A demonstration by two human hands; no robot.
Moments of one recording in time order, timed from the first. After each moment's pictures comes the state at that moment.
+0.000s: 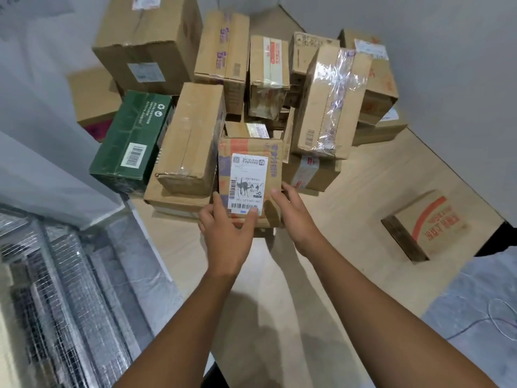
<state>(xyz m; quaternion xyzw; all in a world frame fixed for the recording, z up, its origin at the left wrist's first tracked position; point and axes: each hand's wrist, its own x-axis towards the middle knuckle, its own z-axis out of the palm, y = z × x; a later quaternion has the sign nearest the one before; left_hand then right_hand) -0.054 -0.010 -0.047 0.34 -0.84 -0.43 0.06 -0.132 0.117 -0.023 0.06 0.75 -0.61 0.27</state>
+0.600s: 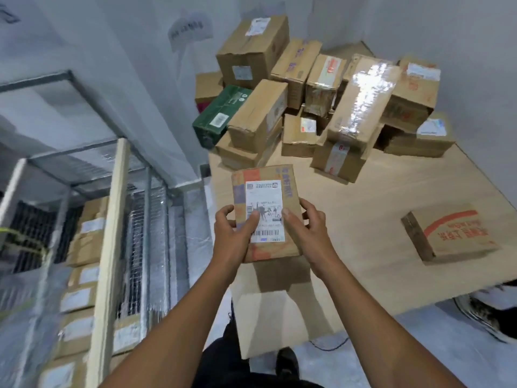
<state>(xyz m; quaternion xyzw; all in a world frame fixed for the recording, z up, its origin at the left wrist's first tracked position) 0.129 0.094 0.029 0.45 -0.58 -0.66 0.15 0.016 0.228 0.009 -0.10 0.76 -0.57 0.30</state>
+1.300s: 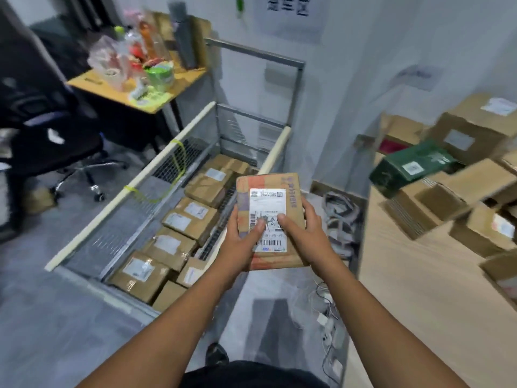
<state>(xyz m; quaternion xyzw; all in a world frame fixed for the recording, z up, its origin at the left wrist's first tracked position) 0.441 -0.066 0.031 0.48 -0.43 -0.67 0.38 0.265 -0.042 0.035 -0.40 0.67 -0.44 0.44</state>
